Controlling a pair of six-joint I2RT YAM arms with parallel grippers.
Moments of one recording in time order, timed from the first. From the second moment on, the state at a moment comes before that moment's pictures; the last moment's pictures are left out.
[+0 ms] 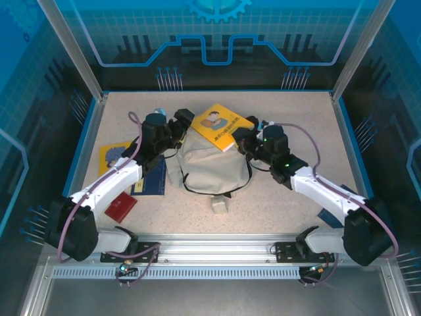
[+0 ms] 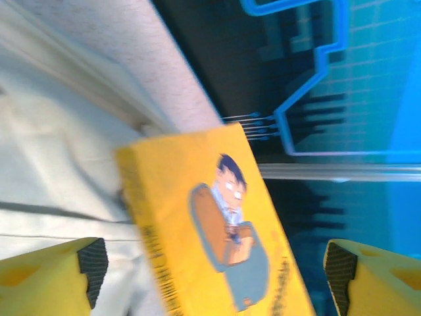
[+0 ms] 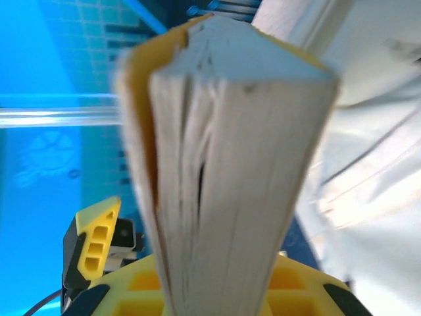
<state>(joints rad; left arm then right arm) -0.38 1.33 0.94 -0.01 0.10 -1.28 0.51 1.26 0.82 0.13 -0.18 1.40</state>
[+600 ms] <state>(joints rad) -0.69 1.57 1.30 -0.56 0.09 -0.61 0.19 0.91 0.97 -0.73 -0.03 0.94</state>
